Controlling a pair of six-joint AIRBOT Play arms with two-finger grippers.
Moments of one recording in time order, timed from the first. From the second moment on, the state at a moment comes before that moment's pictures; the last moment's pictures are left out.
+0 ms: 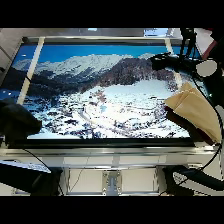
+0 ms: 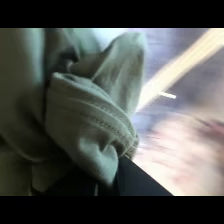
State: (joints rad) left arm 0.93 -1.83 1.67 0.80 -1.45 -1.44; right arm 0.07 -1.23 1.36 -0.91 0.71 0.98
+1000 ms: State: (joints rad) left arm -0.49 -1.85 1.74 0.72 -1.01 -1.21; right arm 0.07 -1.23 1.36 -1.24 0.75 0.98
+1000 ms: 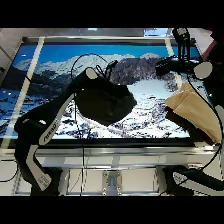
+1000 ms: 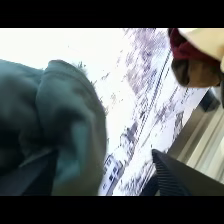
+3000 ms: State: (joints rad) left arm 0.01 -1.74 1.14 0.64 -1.19 -1.22; right arm 0.07 -1.38 1.36 -1.21 0.97 1.26
